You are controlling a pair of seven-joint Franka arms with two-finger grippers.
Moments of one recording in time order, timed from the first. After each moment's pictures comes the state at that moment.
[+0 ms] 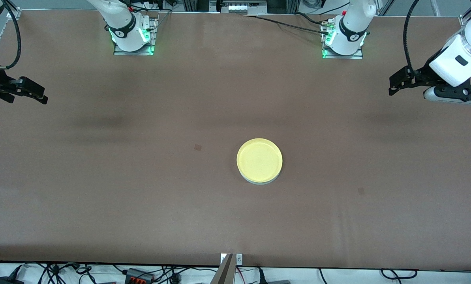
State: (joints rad) left arm 0.04 -0.03 -0.13 -1.64 -0.04 1.57 -0.02; right arm -0.05 -0.02 -0.01 -1.70 -0.01 1.67 -0.04
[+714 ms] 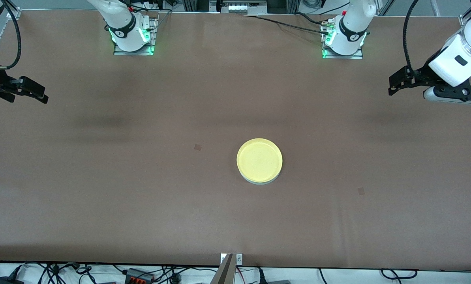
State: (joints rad) left arm 0.04 -0.03 -0.13 -1.64 -0.04 1.57 -0.02; right arm -0.05 -0.02 -0.01 -1.70 -0.01 1.67 -0.04
